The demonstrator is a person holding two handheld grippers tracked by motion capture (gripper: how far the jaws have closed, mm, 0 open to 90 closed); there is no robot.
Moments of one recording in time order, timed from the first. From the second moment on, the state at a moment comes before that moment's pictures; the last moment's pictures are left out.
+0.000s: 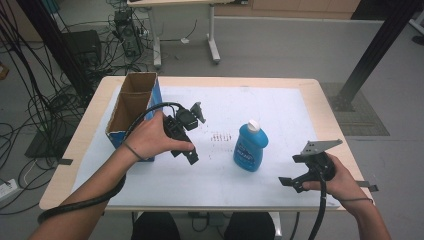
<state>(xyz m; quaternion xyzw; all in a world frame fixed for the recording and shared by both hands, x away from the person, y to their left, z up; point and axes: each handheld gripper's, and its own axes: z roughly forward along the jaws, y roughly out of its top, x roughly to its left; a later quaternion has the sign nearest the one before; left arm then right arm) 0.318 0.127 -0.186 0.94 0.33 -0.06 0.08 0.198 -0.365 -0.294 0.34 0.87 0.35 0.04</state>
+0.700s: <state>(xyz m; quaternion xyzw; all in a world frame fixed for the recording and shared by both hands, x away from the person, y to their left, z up) 0.316 0.127 -0.185 0.94 0.33 -0.06 0.08 0.185 -0.363 -0.313 0.35 0.86 0.38 0.06</state>
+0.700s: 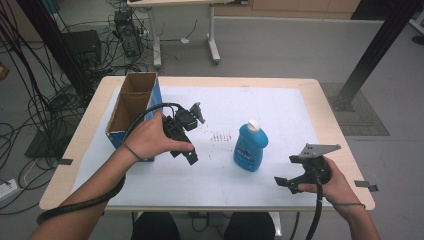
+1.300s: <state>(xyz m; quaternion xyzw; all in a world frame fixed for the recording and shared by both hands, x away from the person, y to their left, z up) 0.315 0.126 -0.185 0.94 0.33 -0.06 0.08 0.185 -0.355 -0.328 0.34 0.85 0.39 0.06</state>
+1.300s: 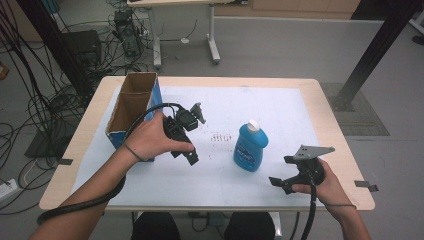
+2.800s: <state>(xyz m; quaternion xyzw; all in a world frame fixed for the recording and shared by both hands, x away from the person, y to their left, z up) 0.315 0.128 -0.188 0.94 0.33 -0.07 0.09 0.190 -0.340 -0.364 0.31 0.82 0.47 0.10</state>
